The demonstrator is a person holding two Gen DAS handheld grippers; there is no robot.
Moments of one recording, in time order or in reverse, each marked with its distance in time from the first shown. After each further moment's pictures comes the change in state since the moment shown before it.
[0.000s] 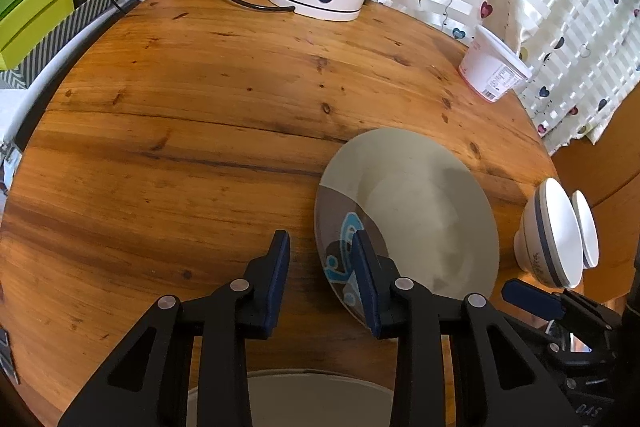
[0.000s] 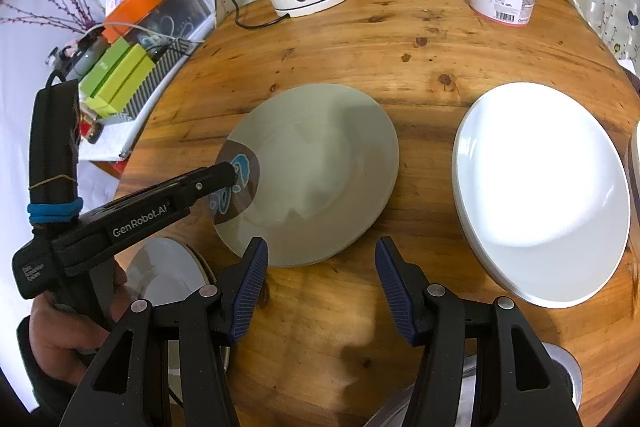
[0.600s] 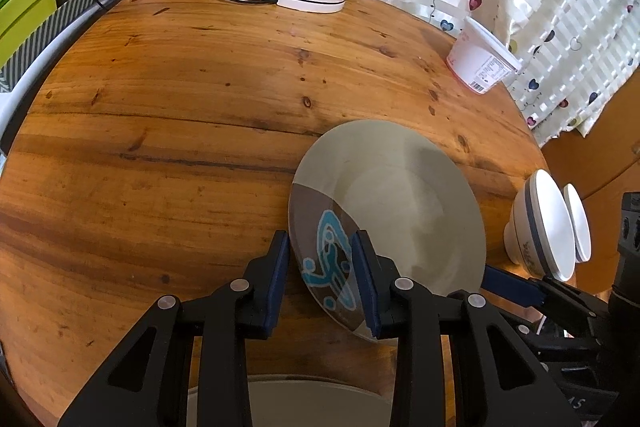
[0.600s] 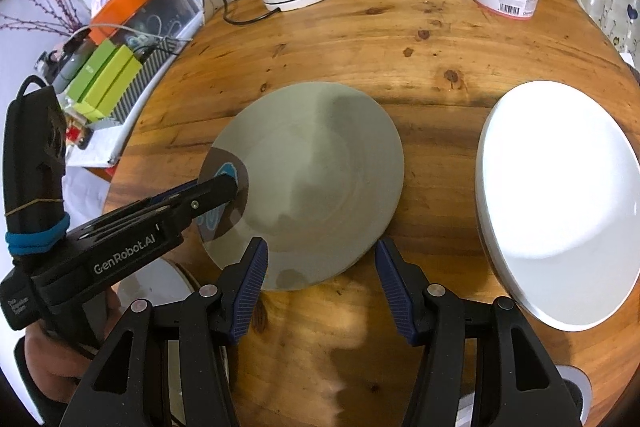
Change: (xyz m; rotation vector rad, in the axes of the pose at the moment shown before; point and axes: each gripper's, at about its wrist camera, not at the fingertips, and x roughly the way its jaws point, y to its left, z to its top) left arm 0.007 -0.008 0.002 0.019 0.028 -0.046; right arm 0.019 0.001 0.013 0.029 0.022 -0.020
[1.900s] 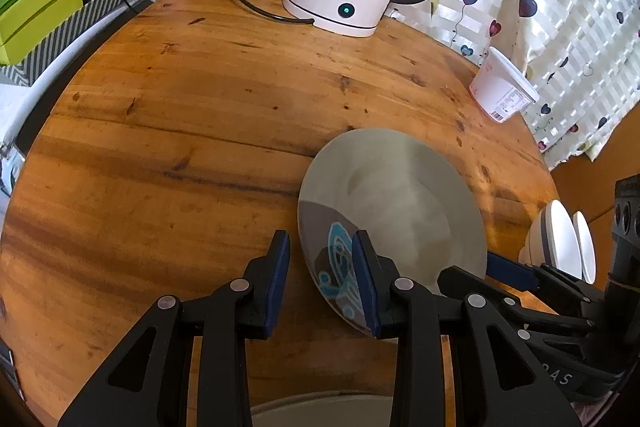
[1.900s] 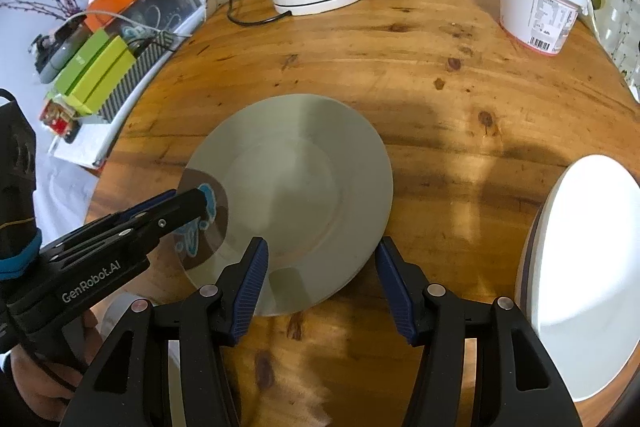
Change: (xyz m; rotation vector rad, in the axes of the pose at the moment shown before) left arm -0.008 0.030 0.010 -0.054 -0.059 0.029; right arm 0.025 0.022 0.027 -0.070 -0.015 -0.061
